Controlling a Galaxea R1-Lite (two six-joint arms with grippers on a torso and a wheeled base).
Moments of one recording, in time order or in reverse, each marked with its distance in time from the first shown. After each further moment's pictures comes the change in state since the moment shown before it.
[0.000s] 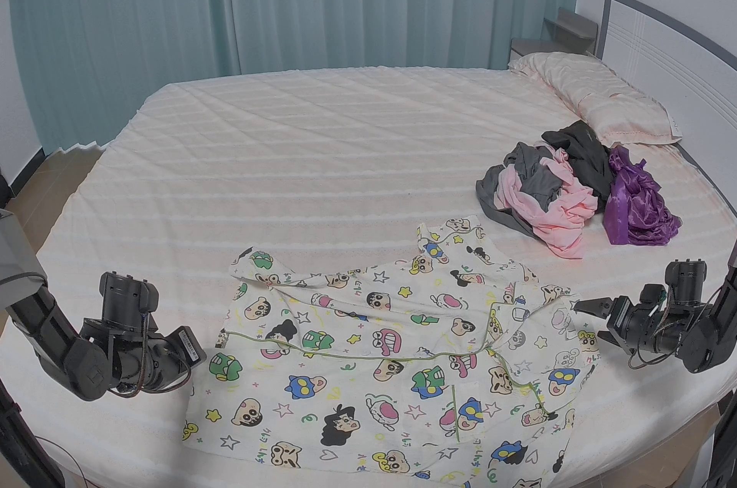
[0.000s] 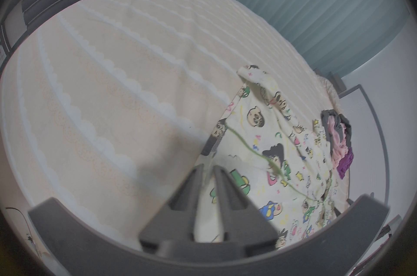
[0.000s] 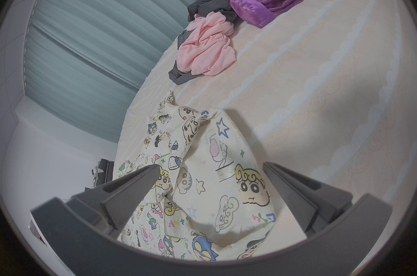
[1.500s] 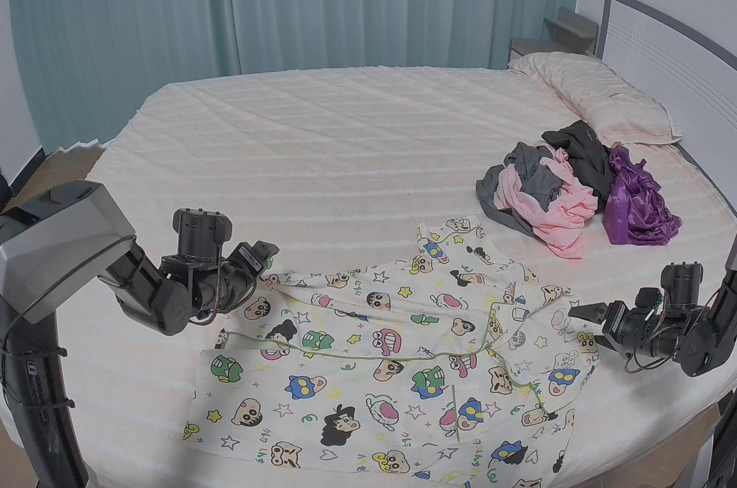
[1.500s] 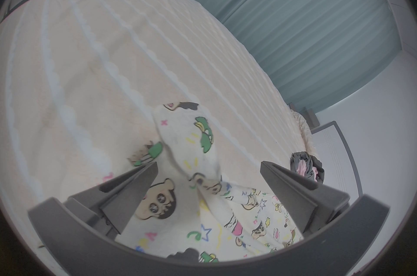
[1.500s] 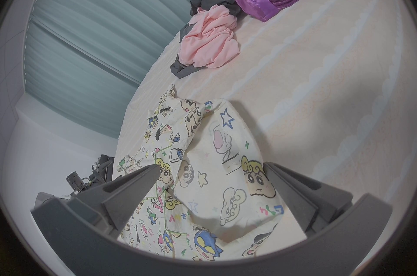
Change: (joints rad) left arm -0.101 0.322 -0.564 -0.041 0.063 -0.216; right arm 0.031 0.000 0.015 0.000 -0.005 -0.003
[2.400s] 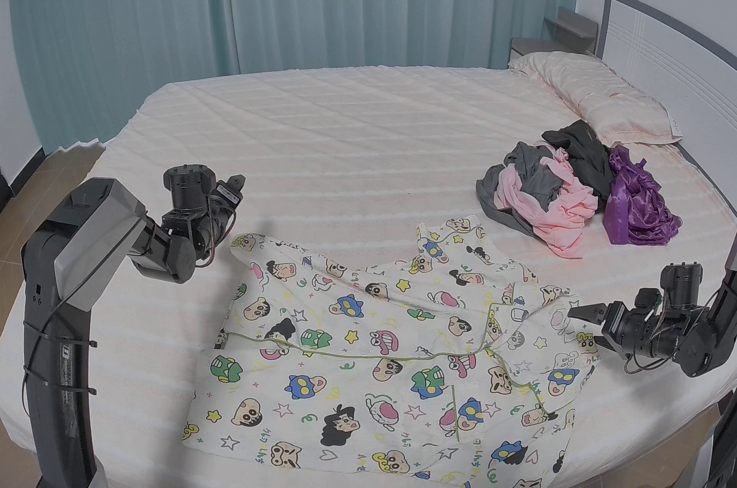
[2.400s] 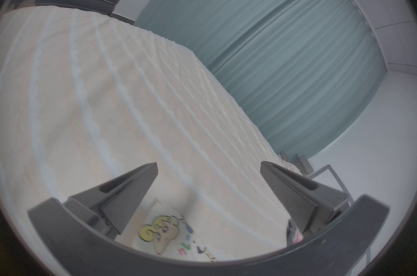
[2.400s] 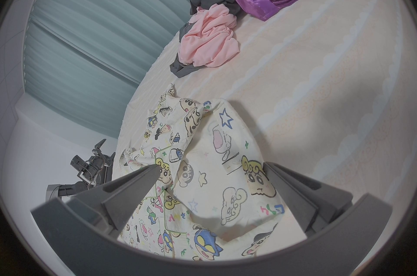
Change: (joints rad) left arm 0.136 0.244 -0.503 -0.050 0.120 0.030; right arm 0.002 0.000 0.001 0.000 -0.003 0.001
